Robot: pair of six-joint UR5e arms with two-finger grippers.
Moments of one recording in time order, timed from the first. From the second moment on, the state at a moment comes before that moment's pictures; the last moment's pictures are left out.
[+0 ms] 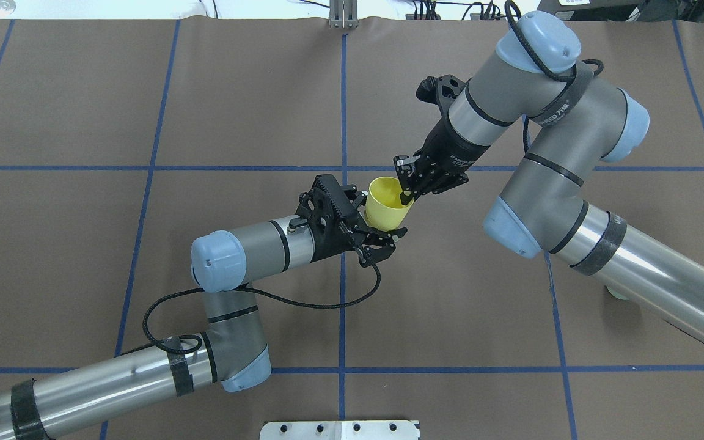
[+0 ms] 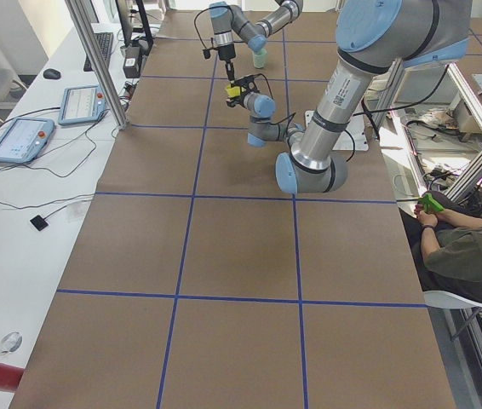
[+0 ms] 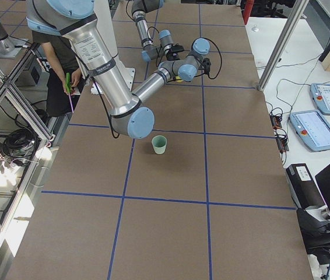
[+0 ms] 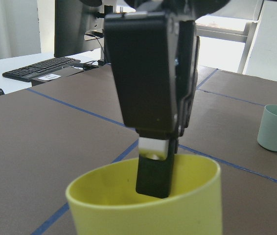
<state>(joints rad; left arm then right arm) -0.38 -2.31 -1.20 -3.06 -1.52 -0.41 0.77 -0.97 1.61 -1.28 2.44 1.07</state>
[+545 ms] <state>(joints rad) -0.38 -2.30 -1.21 -3.07 -1.52 -0.42 0.83 -1.05 1.67 -1.28 2.44 1.10</state>
